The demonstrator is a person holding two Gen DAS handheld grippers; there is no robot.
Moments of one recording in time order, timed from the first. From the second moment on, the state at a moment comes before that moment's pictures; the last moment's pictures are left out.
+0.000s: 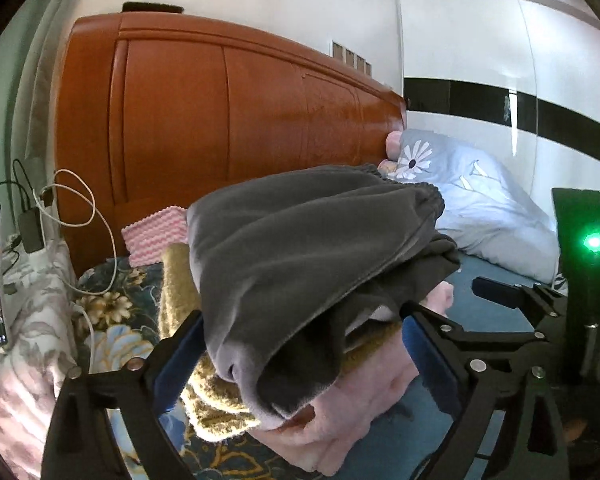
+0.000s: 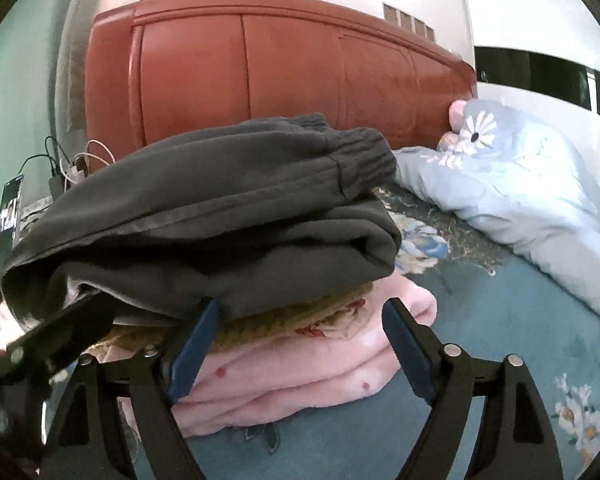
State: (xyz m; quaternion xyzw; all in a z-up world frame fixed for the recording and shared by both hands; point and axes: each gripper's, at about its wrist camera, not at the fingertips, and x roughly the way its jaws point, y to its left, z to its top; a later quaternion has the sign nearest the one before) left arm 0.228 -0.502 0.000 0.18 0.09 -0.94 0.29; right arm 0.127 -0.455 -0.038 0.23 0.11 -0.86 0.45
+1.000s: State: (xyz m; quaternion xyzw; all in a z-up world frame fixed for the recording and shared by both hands) left arm 0.223 -0.505 -0.020 0.24 0.14 -0.90 0.34; right arm 0.132 -0.443 -0.022 0.23 0.11 -0.87 0.43
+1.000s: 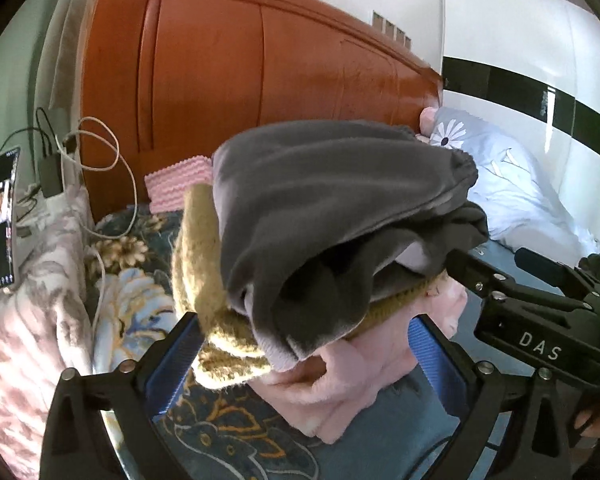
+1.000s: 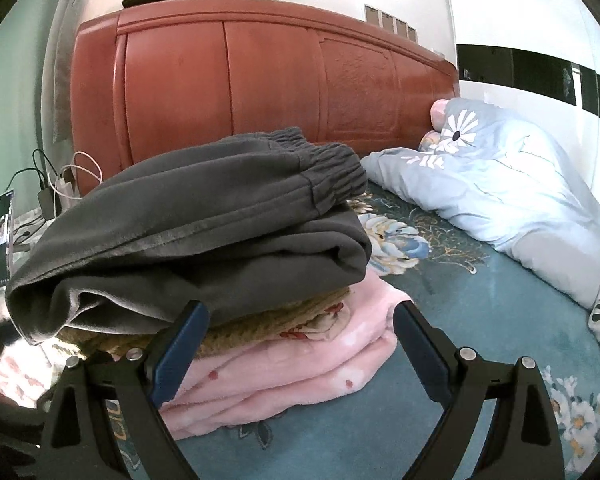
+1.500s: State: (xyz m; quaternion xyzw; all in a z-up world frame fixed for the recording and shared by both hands) left arm 0.225 -0.509 -0.021 0.24 0.14 -0.90 0.33; right arm 0.135 -0.446 -0.023 0.23 0.12 -0.87 0.42
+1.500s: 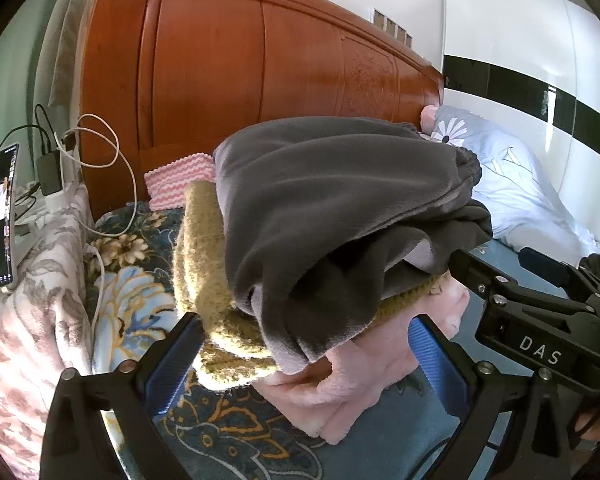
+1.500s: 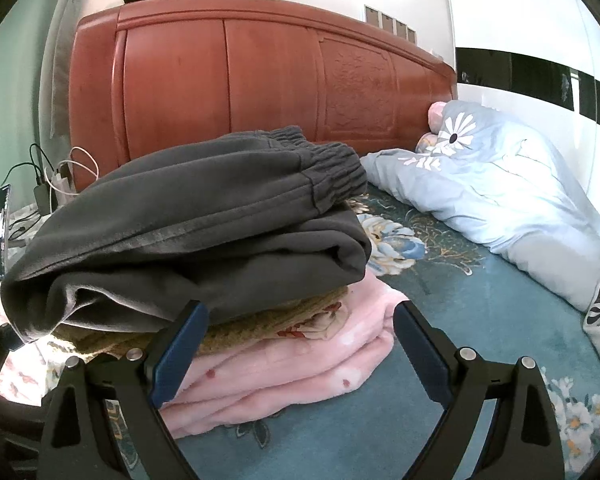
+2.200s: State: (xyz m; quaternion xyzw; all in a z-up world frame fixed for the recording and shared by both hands) left arm 0.225 -0.512 -0.022 0.23 0.15 -0.90 0.33; right arm 0.137 -0.450 -0.026 0.23 0.13 -0.87 0.41
